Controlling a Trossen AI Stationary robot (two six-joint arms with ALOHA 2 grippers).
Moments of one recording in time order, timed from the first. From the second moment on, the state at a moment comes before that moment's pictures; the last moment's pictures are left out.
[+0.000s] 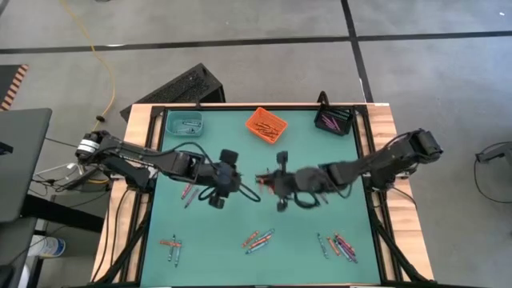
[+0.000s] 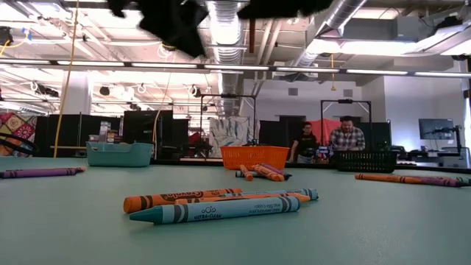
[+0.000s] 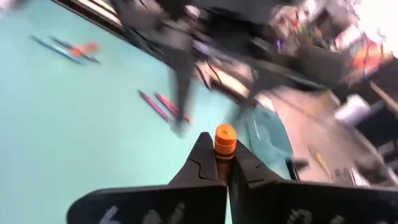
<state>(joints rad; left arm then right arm) -0.18 1.45 1.19 -0.55 -0.27 0.32 0.28 1.49 0.99 0.20 0.44 -0.43</state>
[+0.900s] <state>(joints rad) -0.38 1.46 0.68 0.15 -0.28 -0.06 -0.54 1.79 1.24 -0.09 -0.06 -0.09</state>
